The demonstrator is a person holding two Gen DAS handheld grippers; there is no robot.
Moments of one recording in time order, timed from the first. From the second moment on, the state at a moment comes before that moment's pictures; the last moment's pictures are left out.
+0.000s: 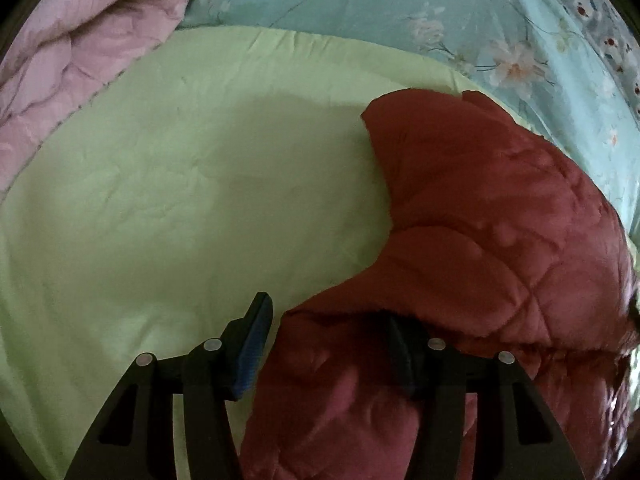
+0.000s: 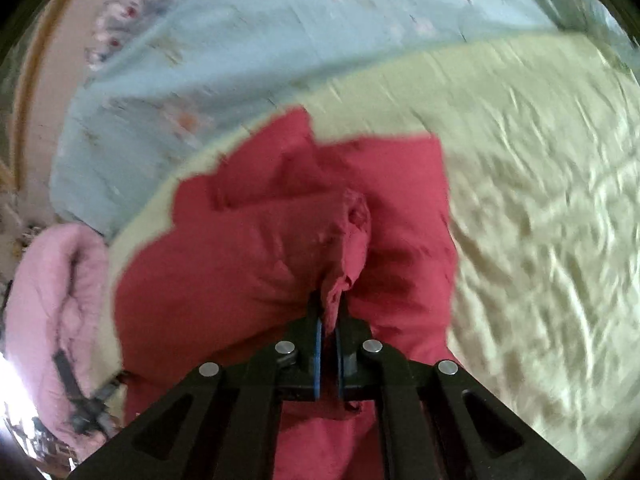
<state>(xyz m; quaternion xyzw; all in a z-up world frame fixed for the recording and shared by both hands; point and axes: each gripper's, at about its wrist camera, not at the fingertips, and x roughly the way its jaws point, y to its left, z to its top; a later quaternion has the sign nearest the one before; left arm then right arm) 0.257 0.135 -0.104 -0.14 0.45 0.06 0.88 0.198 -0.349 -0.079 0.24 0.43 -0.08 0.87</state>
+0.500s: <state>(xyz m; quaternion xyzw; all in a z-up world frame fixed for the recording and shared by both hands) 0.276 0.101 -0.020 -0.10 0.36 -0.08 0.92 0.182 -0.346 -0.081 0.23 0.44 -0.09 0.87</state>
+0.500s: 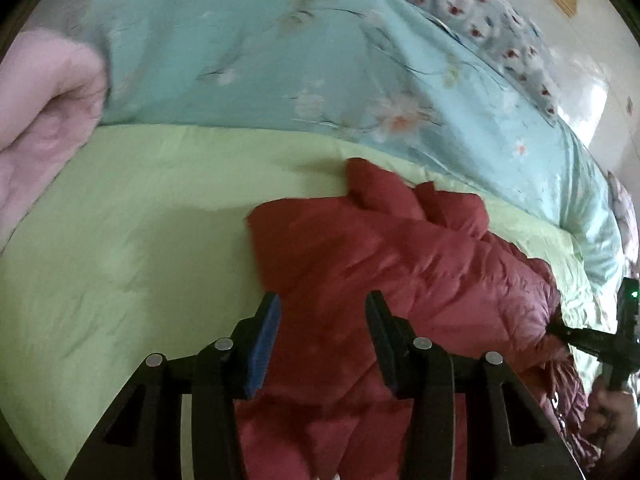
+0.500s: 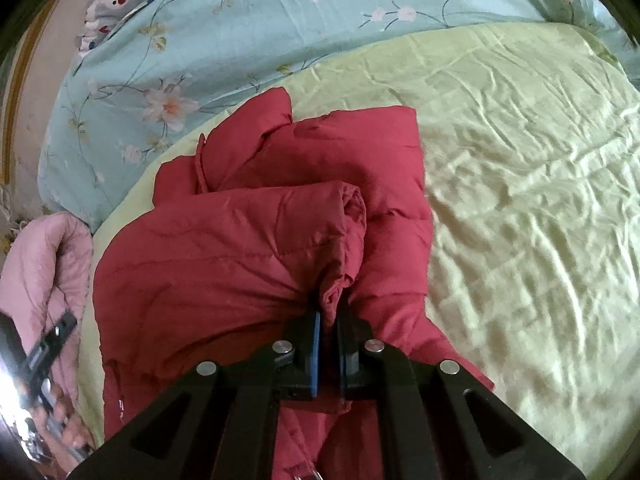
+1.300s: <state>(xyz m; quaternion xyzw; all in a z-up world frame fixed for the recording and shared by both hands) 0.345 0.058 -0.088 -0.03 0.43 -0.10 0.90 0.235 -0.307 -0.092 0.09 0.44 -0.13 0.88</state>
